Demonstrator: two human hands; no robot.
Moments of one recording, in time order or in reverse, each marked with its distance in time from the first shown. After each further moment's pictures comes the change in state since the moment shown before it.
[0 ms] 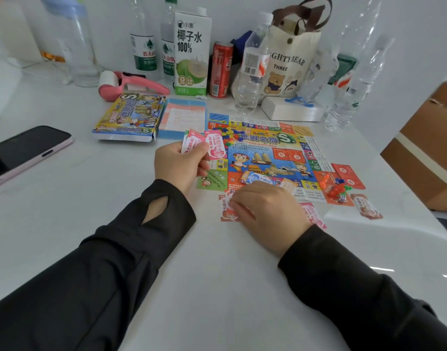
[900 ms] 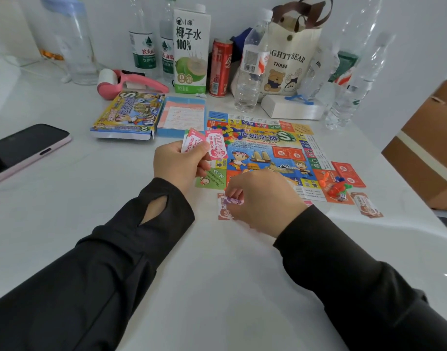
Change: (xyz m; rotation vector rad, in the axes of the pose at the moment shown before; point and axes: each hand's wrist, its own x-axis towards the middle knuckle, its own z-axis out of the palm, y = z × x) left_hand -0.002 -0.002 0.002 -0.009 -0.004 -0.031; right_hand 0.028 -0.019 -0.032 -0.040 -0.386 0.232
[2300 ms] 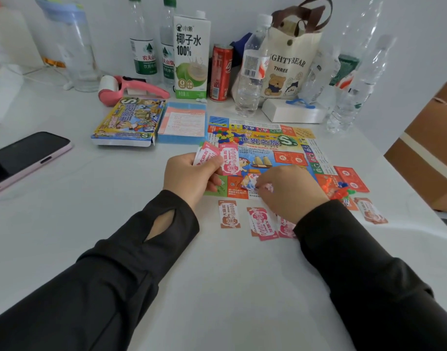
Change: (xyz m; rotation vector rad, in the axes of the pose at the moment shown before) left_hand -0.012 0.003 0.007 0.074 -0.104 -0.004; right_hand 0.015 0.048 0.000 -0.072 0.060 0.188
